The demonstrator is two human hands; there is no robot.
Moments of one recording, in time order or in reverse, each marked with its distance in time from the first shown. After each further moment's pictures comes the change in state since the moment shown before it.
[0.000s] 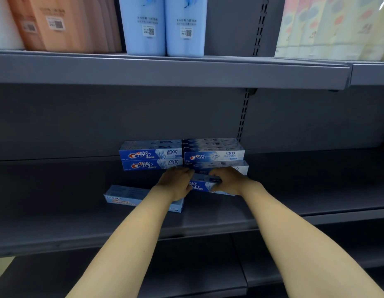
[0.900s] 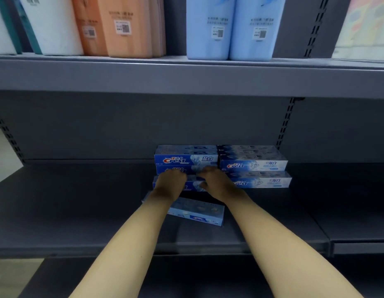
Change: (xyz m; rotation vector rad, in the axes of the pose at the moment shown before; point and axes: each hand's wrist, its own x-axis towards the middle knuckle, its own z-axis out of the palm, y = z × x) left_hand -0.026 -0.100 0.013 0.116 -0.007 -0.270; right_hand 0.078 -0.101 0.058 -0.176 0.174 -0.236
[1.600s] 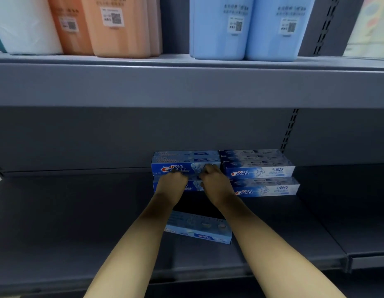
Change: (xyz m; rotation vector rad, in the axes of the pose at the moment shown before) left_hand 0.043 -0.013 0.015 0.045 0.095 0.040; right_hand 0.036 0.001 0.013 -0.232 0.066 0.130
